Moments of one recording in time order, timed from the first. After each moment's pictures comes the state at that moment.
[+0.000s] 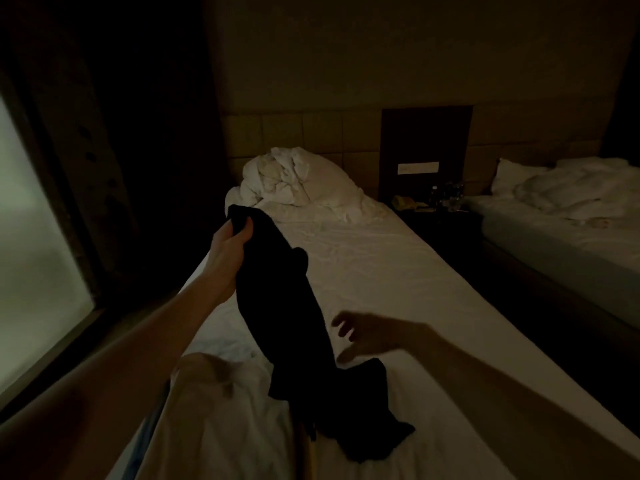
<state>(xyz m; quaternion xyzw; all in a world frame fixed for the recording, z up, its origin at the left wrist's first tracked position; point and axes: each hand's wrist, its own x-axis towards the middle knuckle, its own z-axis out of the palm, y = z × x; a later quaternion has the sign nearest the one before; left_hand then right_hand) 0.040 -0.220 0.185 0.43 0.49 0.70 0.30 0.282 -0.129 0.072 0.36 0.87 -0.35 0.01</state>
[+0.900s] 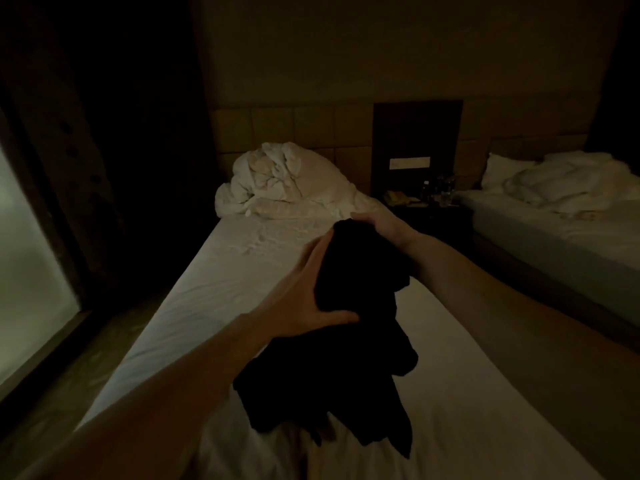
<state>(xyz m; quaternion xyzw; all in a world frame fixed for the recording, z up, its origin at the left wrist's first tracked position) 0.094 -0.215 0.134 0.80 0.48 0.34 0.08 0.269 -0.147 0.216 0.38 0.57 -0.65 -0.33</state>
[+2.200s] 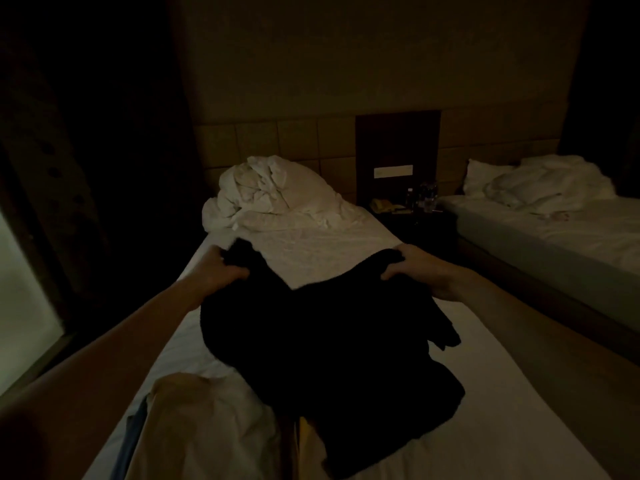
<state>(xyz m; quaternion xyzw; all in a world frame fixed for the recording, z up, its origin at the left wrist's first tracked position) 0.012 -0.193 0.179 0.48 0.75 0.39 0.23 0.368 -0.114 0.180 0.47 0.64 -0.56 -0.24</state>
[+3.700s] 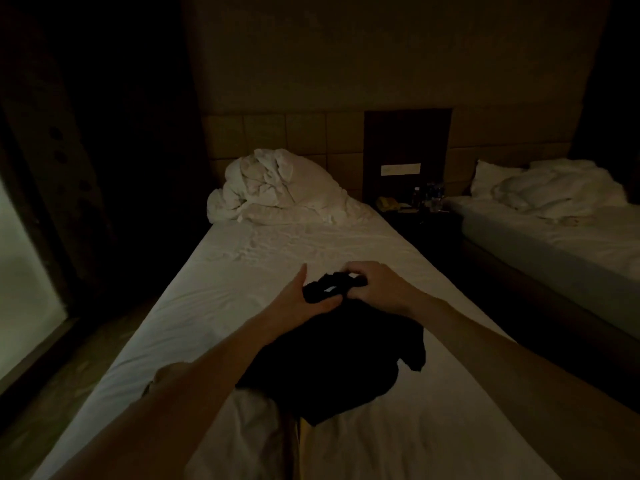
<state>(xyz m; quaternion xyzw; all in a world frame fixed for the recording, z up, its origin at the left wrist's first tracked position) 0.106 -0.190 0.118 0.60 0.61 0.36 0.37 0.298 -0.141 0.148 0.37 0.84 -0.33 -0.23</state>
